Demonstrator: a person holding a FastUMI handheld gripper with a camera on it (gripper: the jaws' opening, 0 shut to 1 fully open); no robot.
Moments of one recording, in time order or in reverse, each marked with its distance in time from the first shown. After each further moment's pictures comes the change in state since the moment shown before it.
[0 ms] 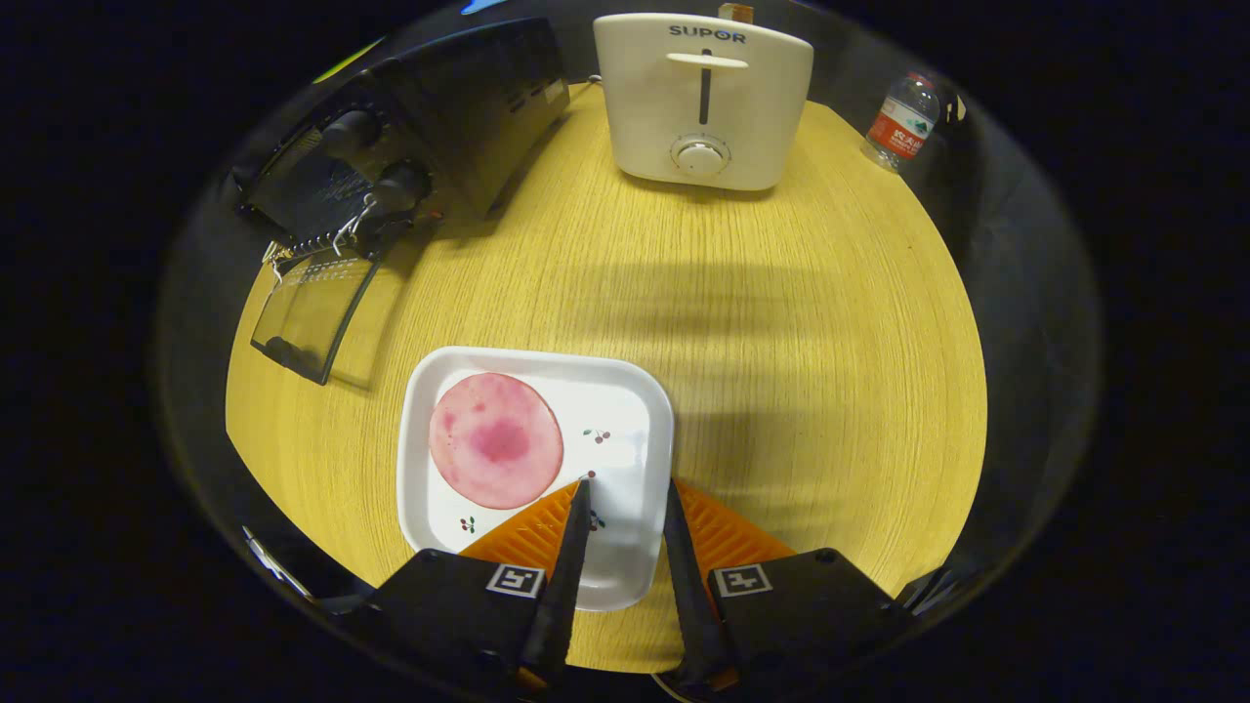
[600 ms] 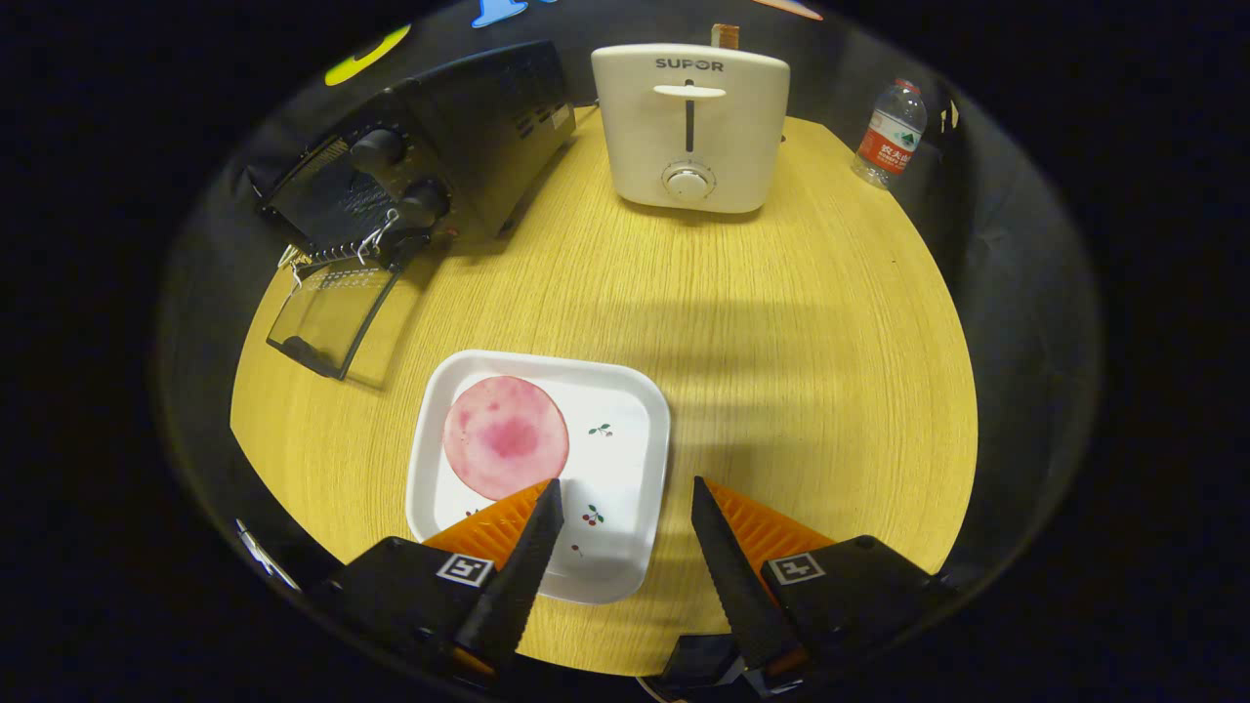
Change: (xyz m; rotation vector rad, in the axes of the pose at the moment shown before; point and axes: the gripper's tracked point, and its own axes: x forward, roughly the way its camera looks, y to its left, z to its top) arm -0.009 -0.005 -0.002 -0.030 -0.092 0.022
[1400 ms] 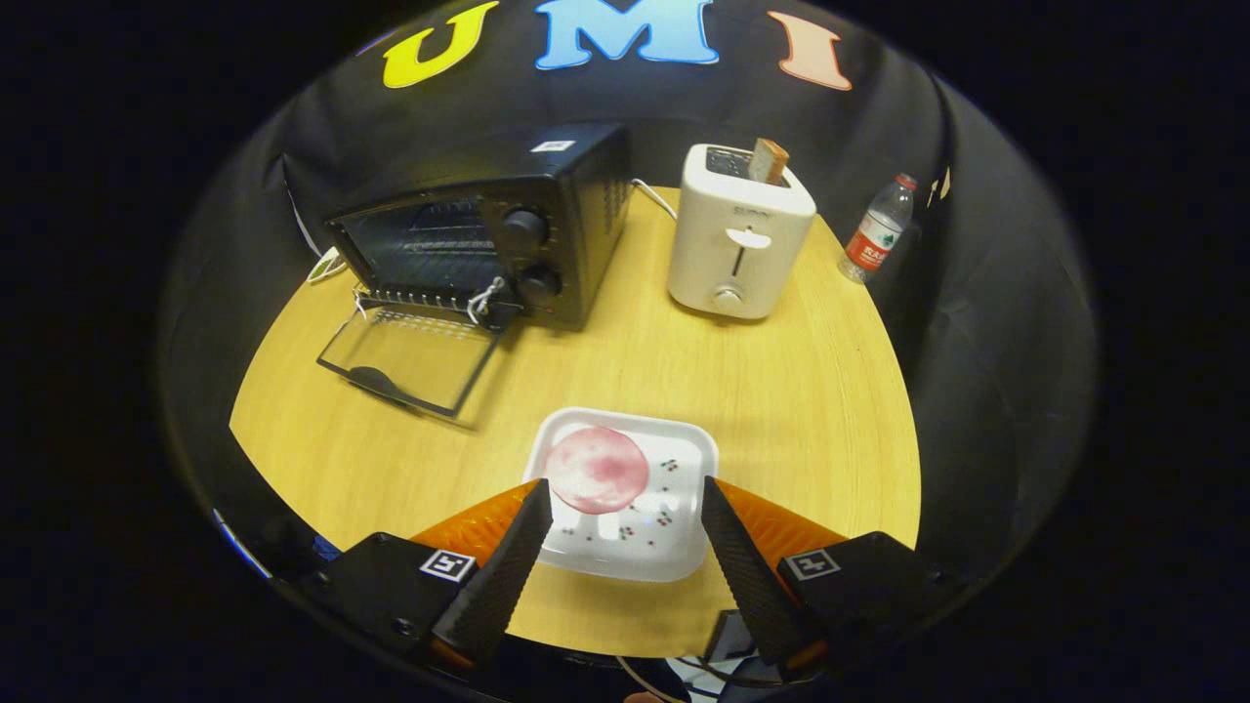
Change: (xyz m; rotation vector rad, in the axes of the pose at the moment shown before) arm -0.083 0.035 0.019 -0.036 -0.214 -0.065
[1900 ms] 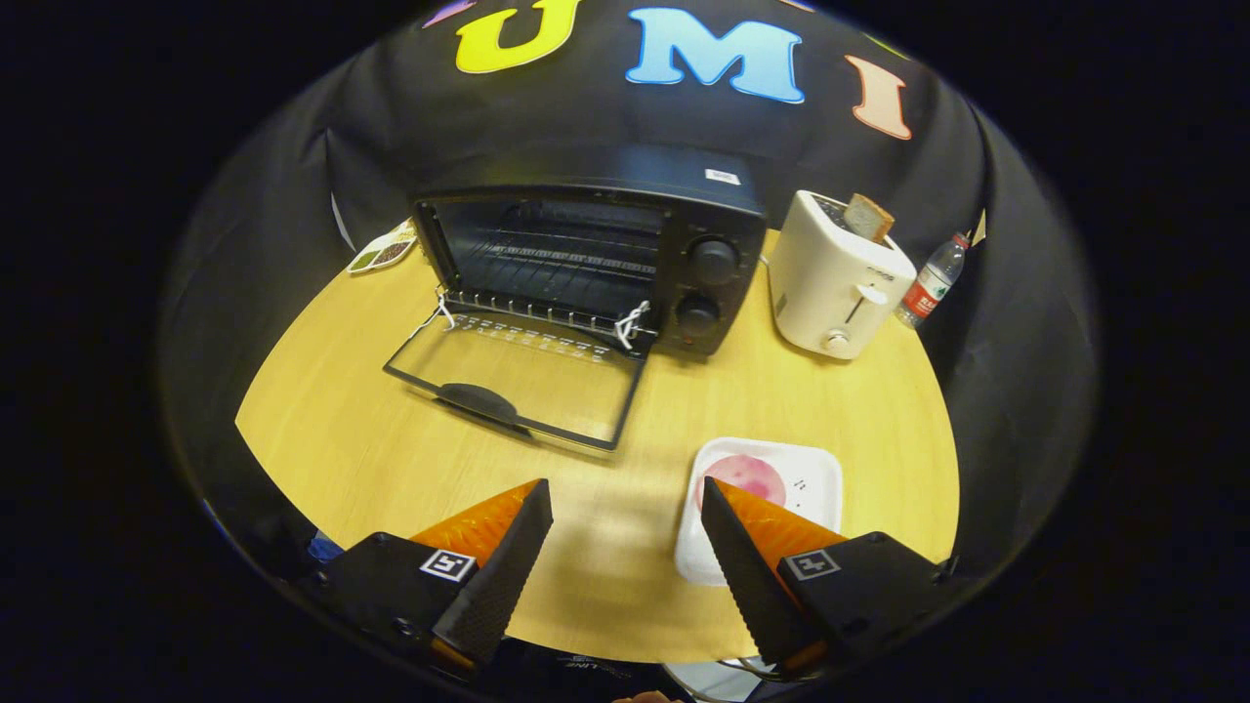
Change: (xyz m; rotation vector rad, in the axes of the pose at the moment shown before) arm -0.006 0.132 0.020 -0.082 -0.104 -0.017
